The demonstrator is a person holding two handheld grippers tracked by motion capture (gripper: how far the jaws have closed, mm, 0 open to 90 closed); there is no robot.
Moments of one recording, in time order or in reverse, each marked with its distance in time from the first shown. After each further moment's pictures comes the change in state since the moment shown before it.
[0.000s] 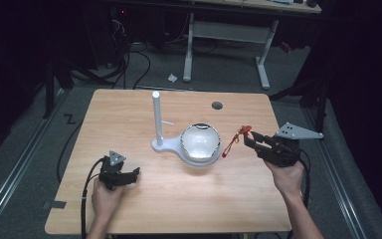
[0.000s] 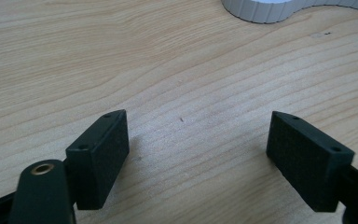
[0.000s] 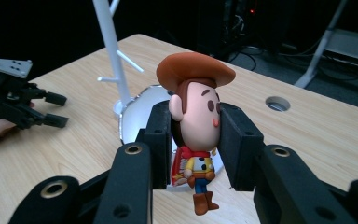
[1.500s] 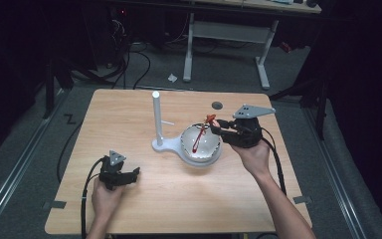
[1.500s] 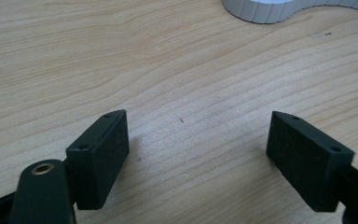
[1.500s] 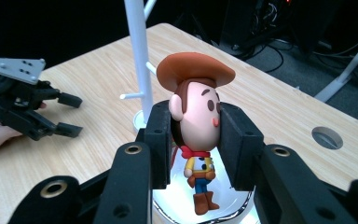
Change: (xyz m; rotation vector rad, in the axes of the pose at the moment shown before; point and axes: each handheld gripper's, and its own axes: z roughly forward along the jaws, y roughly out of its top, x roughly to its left) left arm 0.000 0.000 0.000 -0.001 0.001 0.000; right arm 0.033 0.049 0.079 0.092 0.079 -0.095
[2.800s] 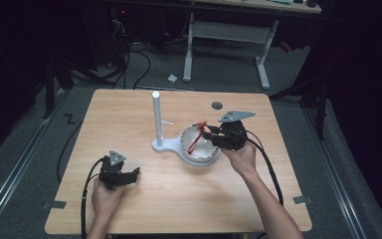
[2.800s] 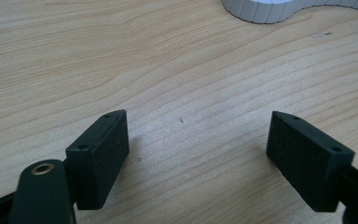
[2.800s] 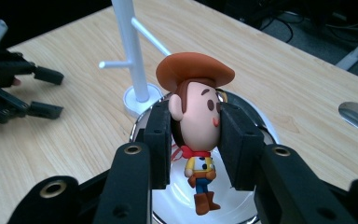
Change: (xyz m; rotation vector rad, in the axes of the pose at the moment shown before) left arm 0.000 0.000 0.000 0.000 0.001 0.001; right arm -0.005 -0.024 0.051 0.093 0.010 0.017
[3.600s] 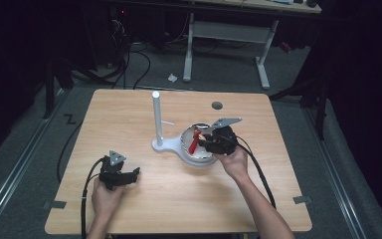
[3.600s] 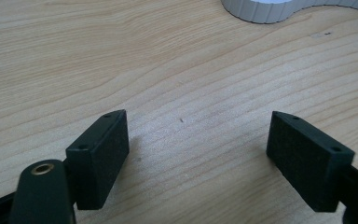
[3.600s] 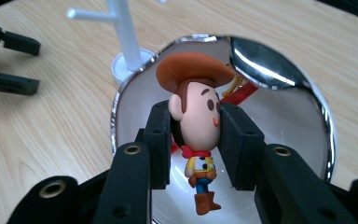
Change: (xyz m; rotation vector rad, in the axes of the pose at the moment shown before) left arm 0.000 0.000 0.000 0.000 -0.001 0.000; right arm -0.001 -0.024 0.041 0.097 0.002 0.034
